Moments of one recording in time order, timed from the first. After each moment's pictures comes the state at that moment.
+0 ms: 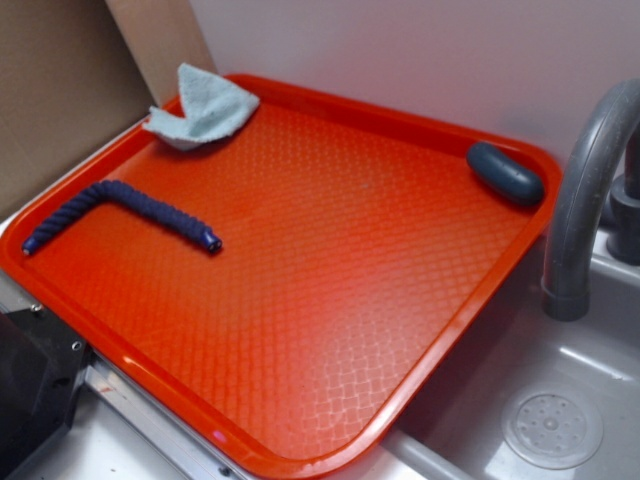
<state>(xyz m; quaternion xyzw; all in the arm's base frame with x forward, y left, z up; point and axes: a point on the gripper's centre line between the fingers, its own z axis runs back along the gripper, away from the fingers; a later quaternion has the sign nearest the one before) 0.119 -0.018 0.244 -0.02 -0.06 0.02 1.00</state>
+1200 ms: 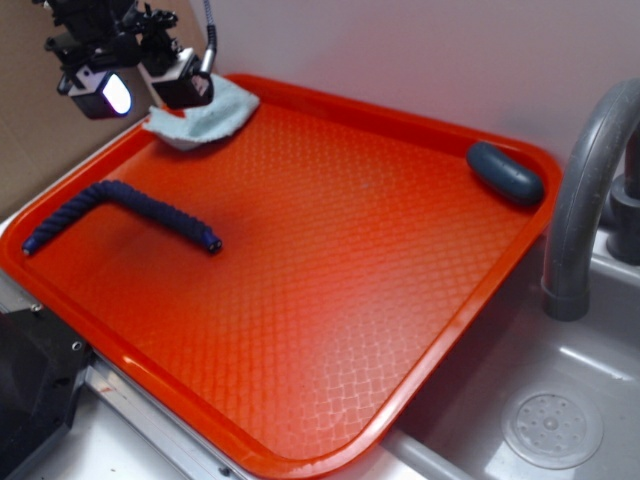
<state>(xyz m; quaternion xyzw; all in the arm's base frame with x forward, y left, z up) 0.227 0.045 0.118 -0.02 -0.10 0.27 0.96</state>
